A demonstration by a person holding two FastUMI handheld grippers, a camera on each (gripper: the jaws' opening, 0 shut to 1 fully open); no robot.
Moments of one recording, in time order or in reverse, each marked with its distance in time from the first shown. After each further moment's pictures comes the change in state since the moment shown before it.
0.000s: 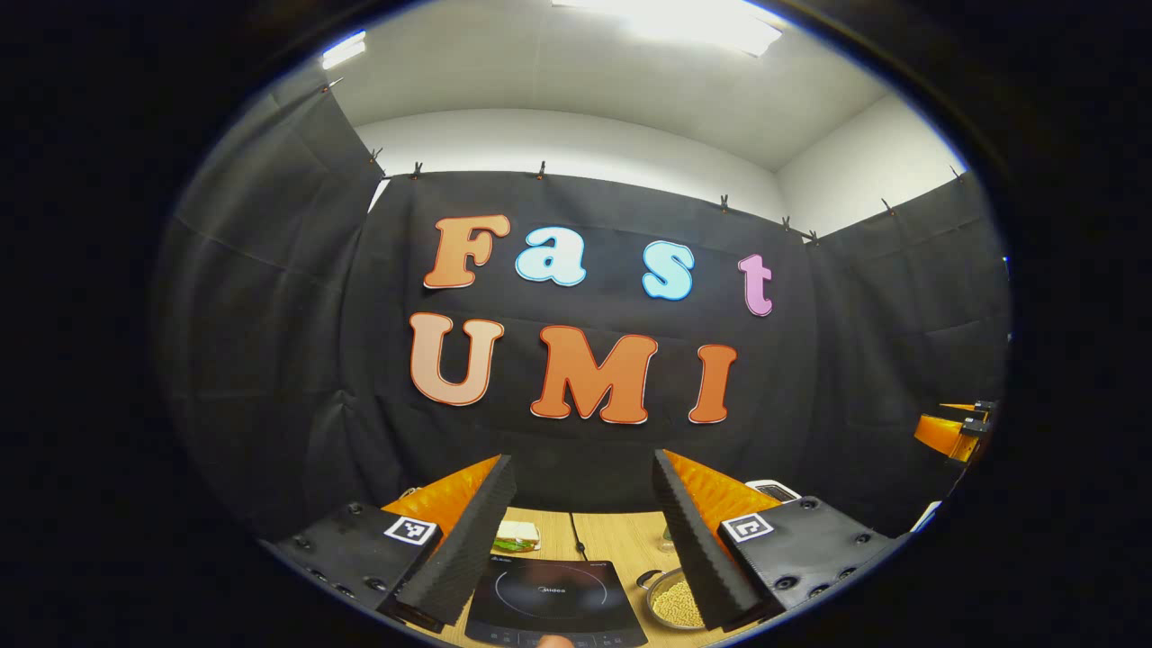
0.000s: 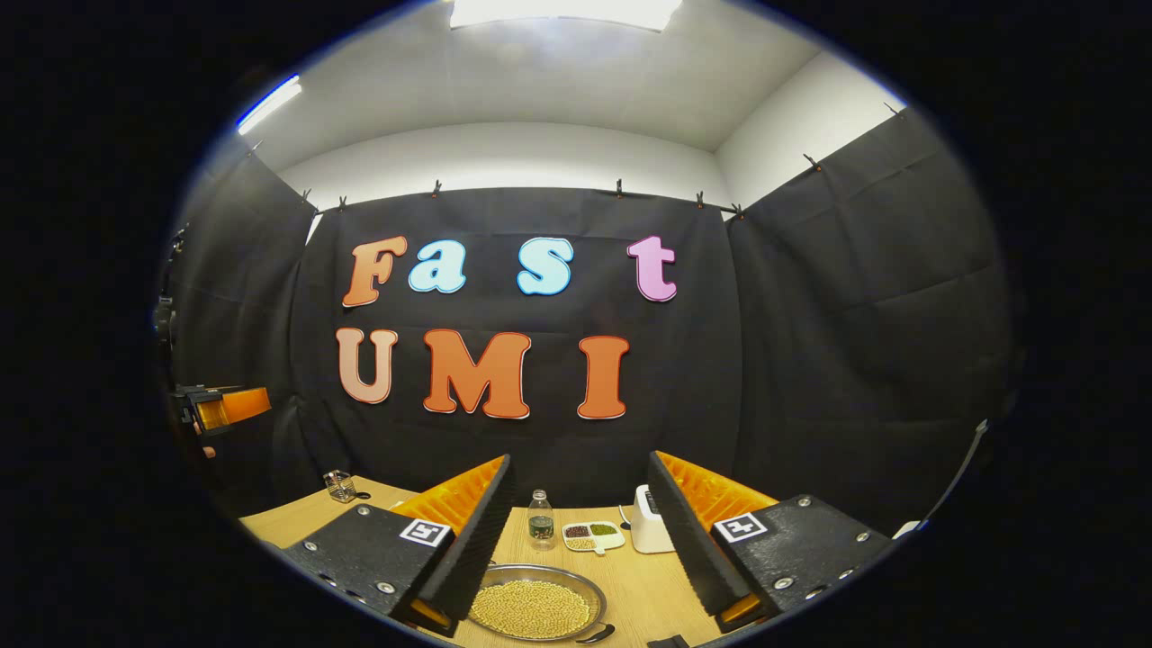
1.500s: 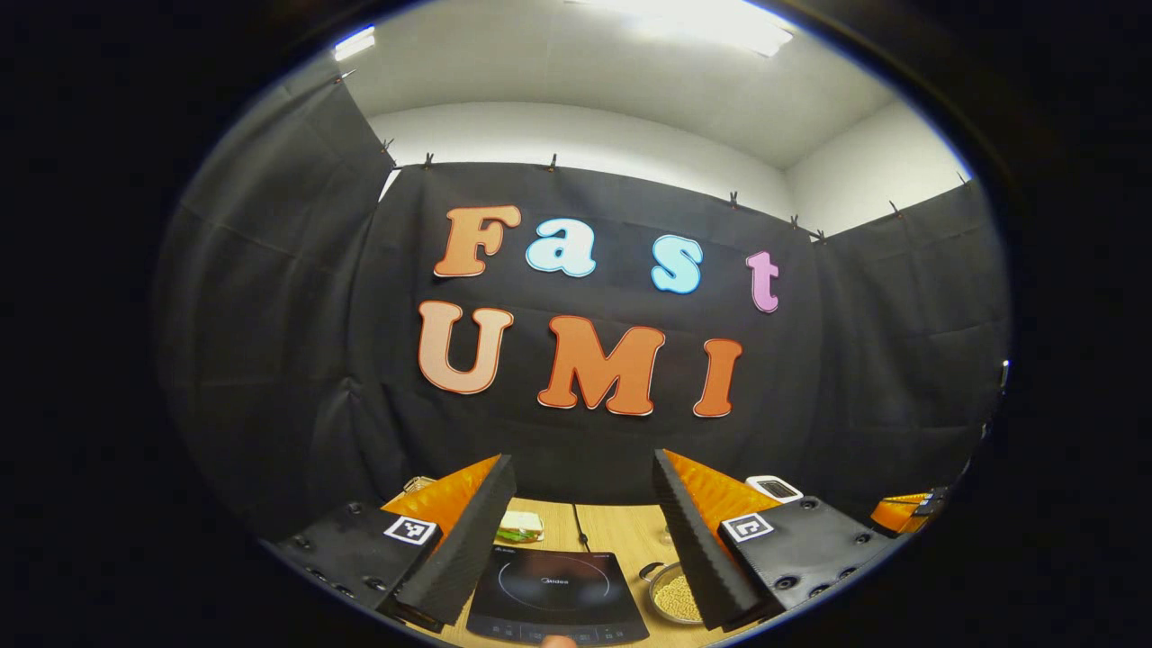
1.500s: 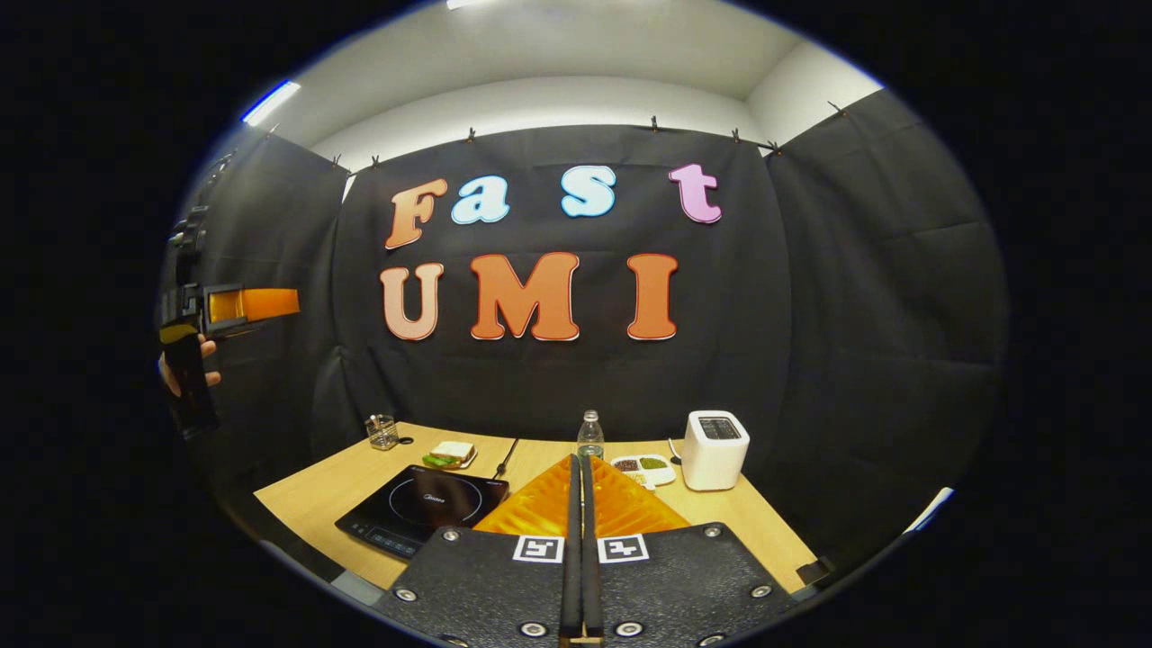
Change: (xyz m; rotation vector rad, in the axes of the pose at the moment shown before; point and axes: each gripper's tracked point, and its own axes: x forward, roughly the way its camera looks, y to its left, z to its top) left arm -0.013 0.015 -0.015 -0.019 0.030 0.014; right arm -0.027 0.050 -0.125 0.017 0.197 0.167
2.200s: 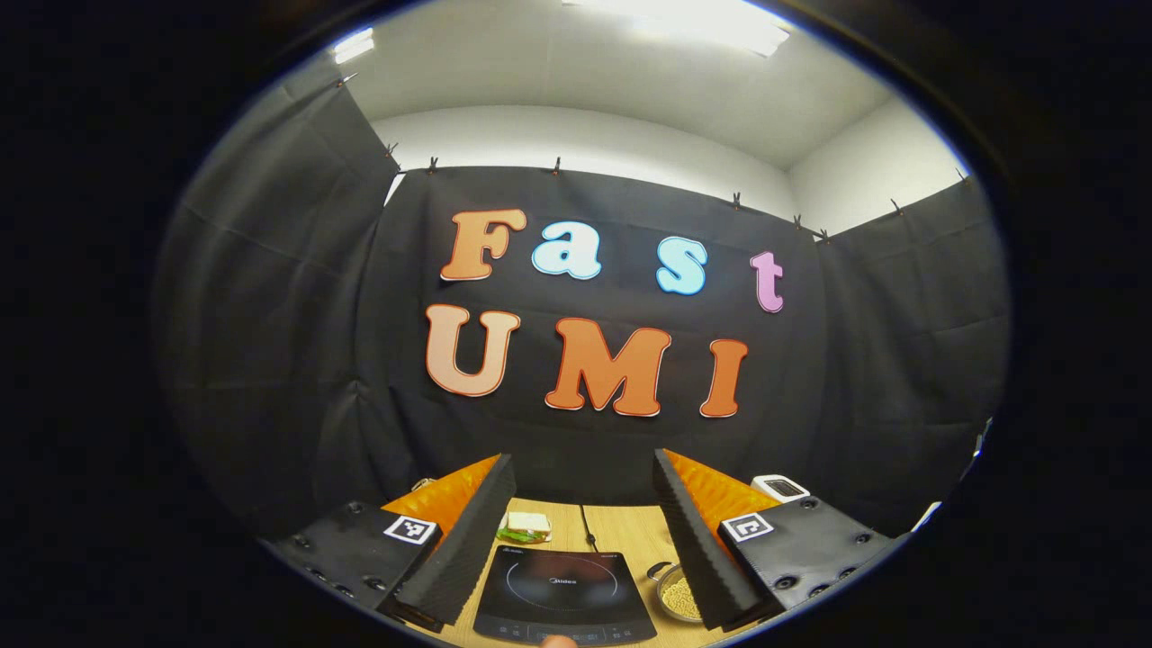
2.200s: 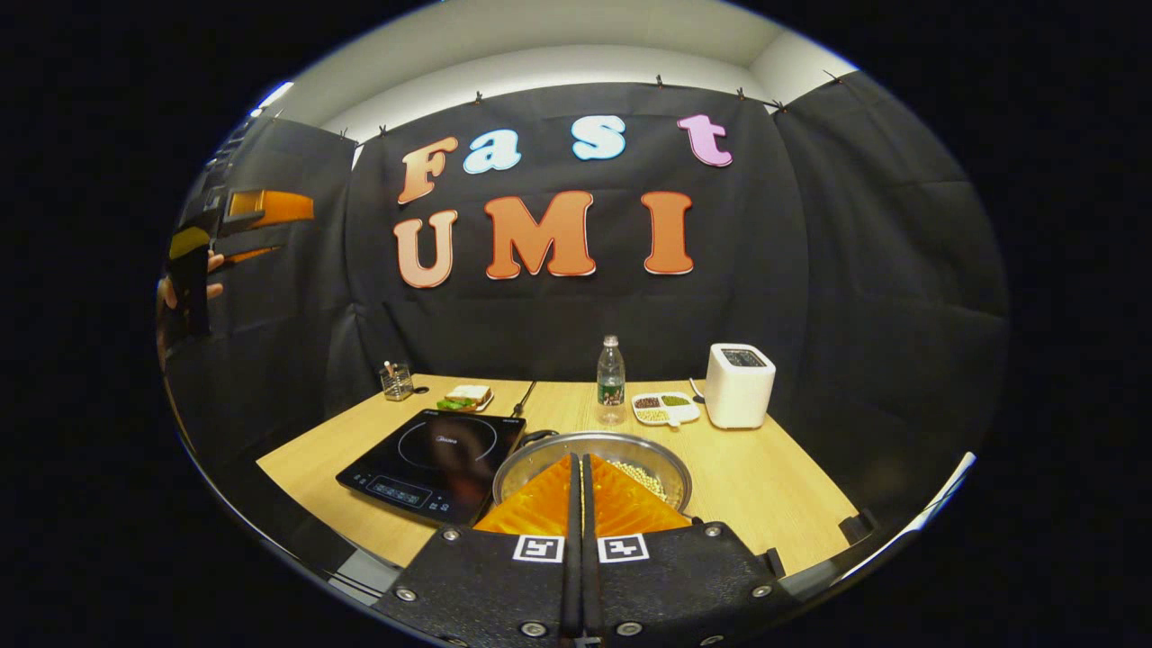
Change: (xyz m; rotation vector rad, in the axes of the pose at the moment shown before) left arm -0.005 0.001 0.000 0.018 -0.032 0.013; right arm -0.005 0.013 -0.114 0.019 0.153 0.049
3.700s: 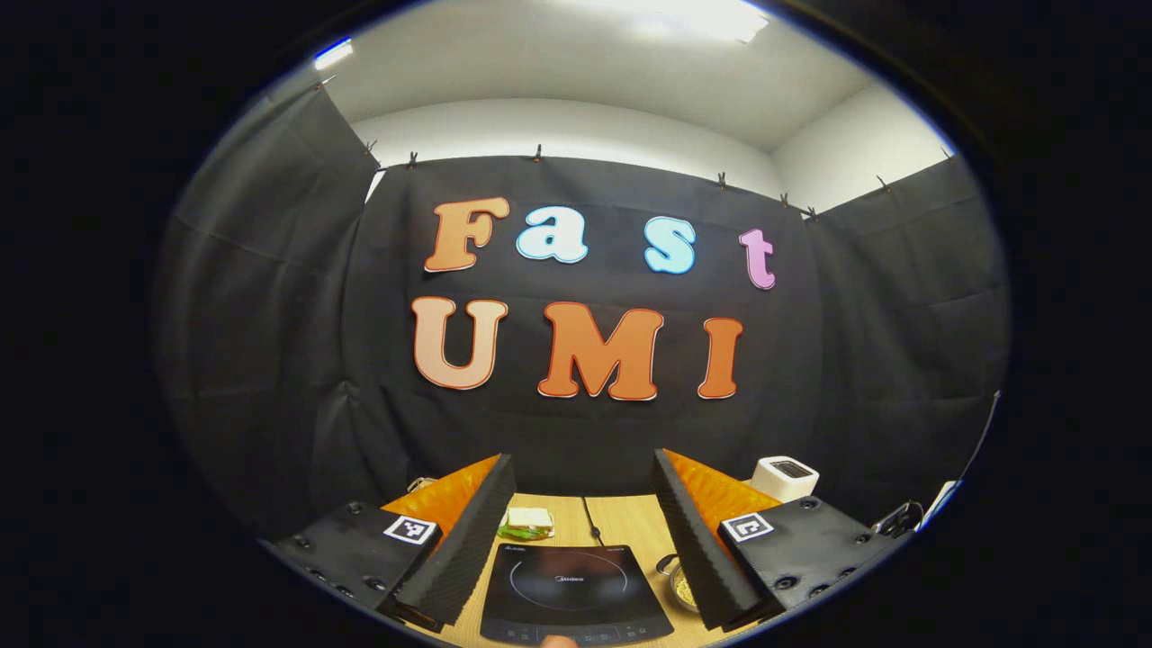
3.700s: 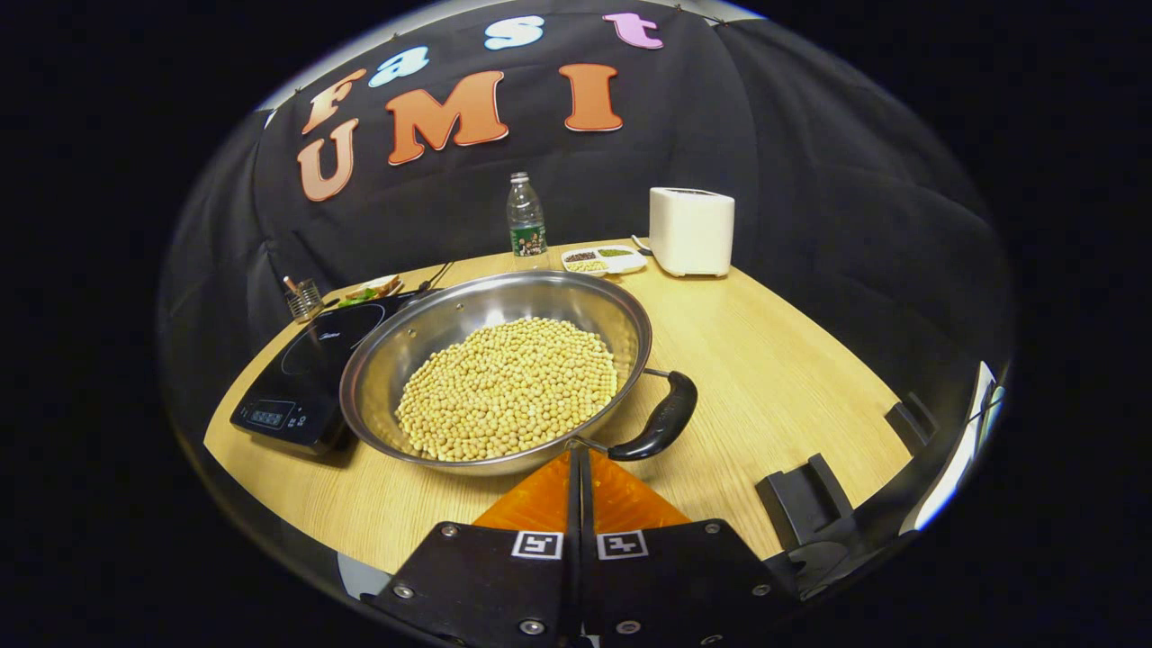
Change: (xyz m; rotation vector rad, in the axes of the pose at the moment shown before) left arm 0.025 0.000 -0.034 0.045 0.048 -0.018; right arm 0.082 -0.066 -0.174 0.129 0.346 -0.185
